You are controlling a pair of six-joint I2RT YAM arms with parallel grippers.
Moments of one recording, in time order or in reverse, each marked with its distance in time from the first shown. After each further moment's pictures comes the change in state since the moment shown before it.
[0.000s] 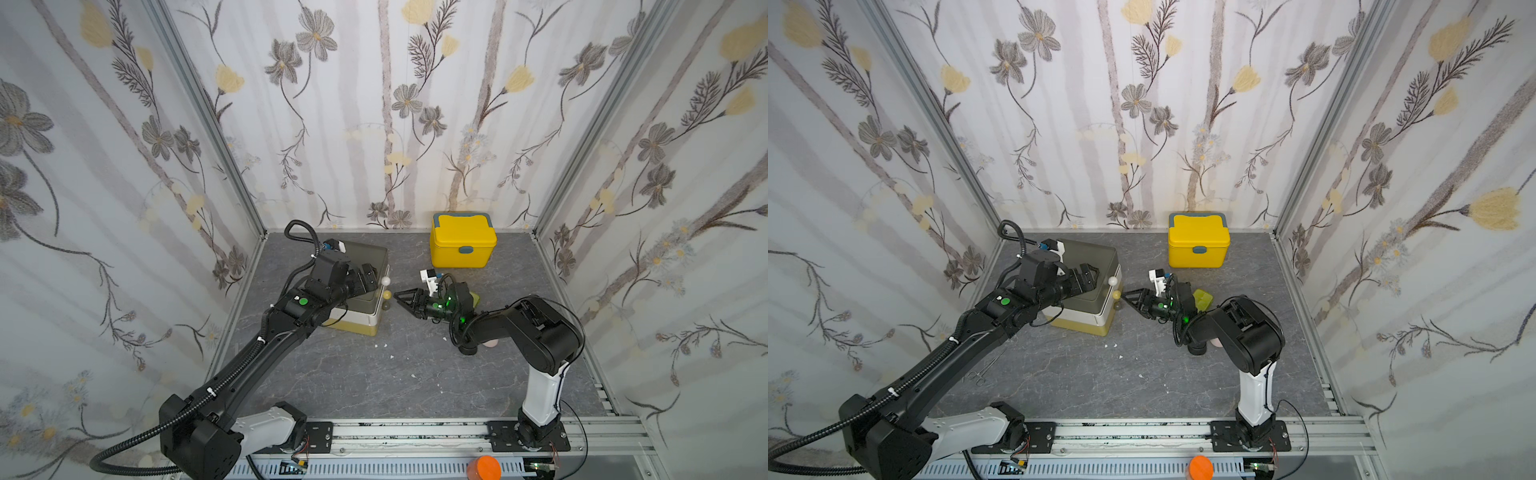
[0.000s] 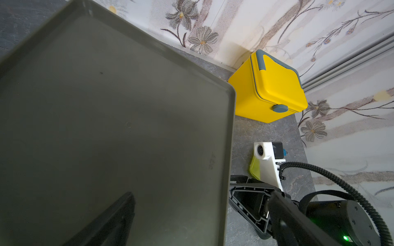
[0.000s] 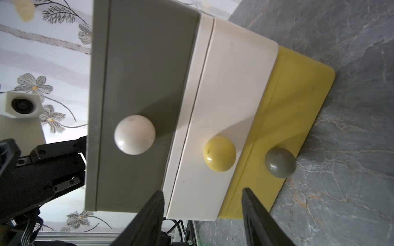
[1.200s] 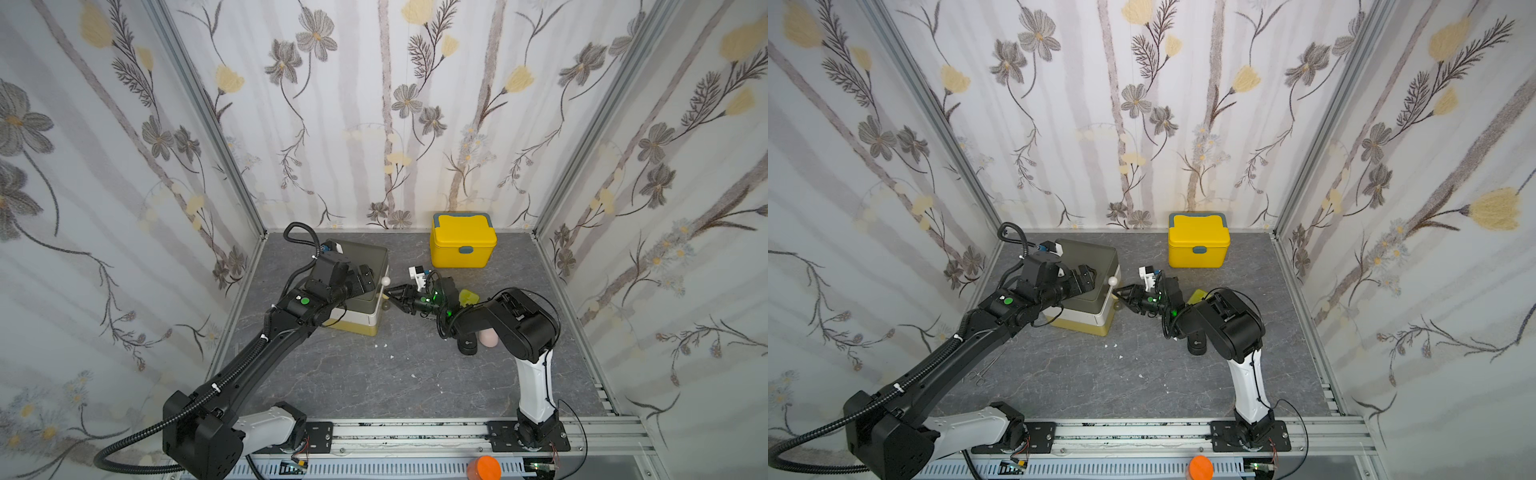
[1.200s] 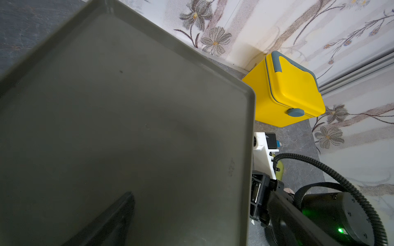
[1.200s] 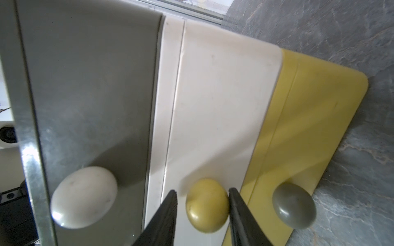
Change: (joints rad) left arm 0.021 0.010 -0.030 0.018 -0.033 0.000; right arm 0.027 0.144 0.154 0.006 0.005 0.075
